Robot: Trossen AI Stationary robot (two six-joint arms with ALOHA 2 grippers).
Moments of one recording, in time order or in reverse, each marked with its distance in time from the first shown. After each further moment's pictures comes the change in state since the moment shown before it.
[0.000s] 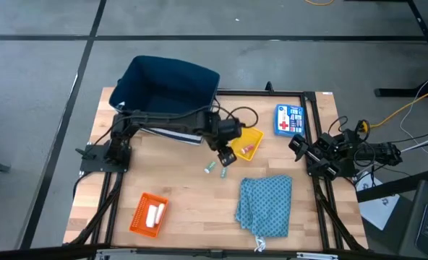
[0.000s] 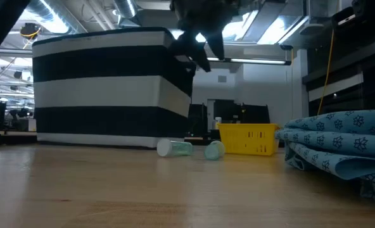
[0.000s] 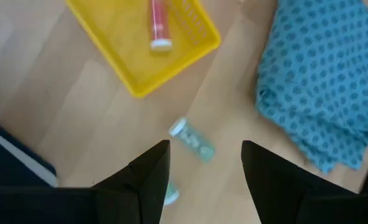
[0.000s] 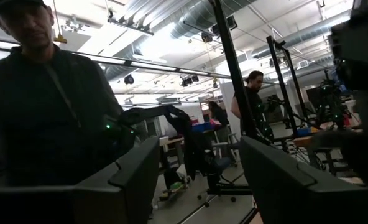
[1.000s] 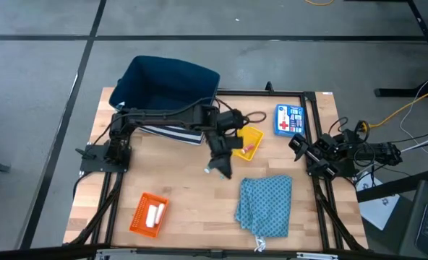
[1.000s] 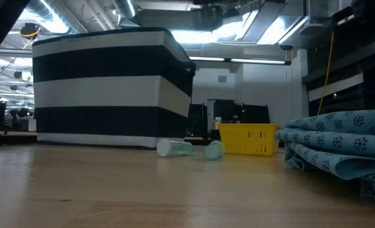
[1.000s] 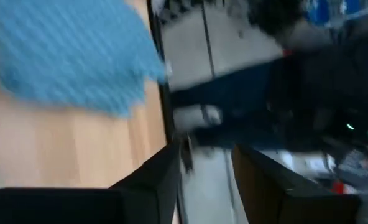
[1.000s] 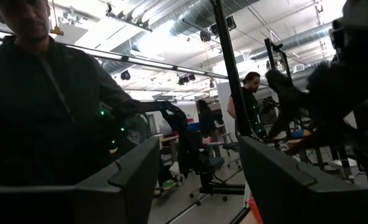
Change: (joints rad) left arm -0.001 -0.013 0.042 0.098 0.848 0.245; right arm 0.000 0.000 0.000 -0.011 0.003 -0.051
